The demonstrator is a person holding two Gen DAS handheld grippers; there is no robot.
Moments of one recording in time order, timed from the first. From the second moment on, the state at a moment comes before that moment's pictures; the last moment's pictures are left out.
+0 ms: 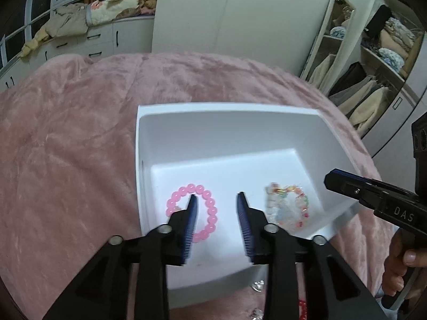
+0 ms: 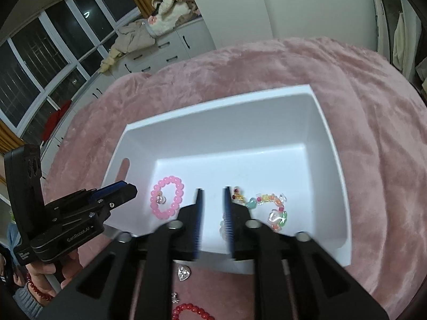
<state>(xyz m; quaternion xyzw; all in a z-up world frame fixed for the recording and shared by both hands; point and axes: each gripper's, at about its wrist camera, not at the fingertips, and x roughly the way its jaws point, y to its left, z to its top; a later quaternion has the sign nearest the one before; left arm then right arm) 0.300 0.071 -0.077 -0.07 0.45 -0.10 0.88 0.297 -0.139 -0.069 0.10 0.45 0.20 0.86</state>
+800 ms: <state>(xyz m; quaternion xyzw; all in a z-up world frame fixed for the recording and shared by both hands) 0.166 0.057 -0.116 -0.05 0.42 -0.15 0.89 0.159 -0.152 -0.074 0.00 0.41 0.35 0.84</state>
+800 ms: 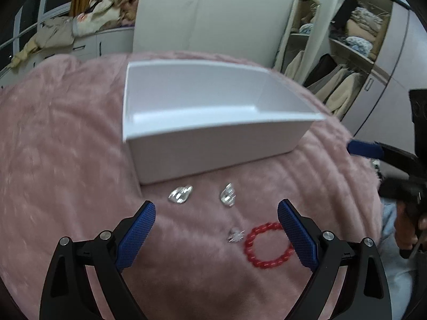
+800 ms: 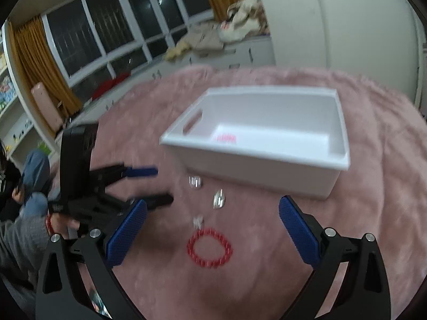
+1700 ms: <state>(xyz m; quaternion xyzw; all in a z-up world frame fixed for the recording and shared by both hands) 0.222 0.066 -0.175 -0.07 0.46 -0.09 0.88 0.146 -0.111 -0.181 -0.10 0.51 0.30 0.80</state>
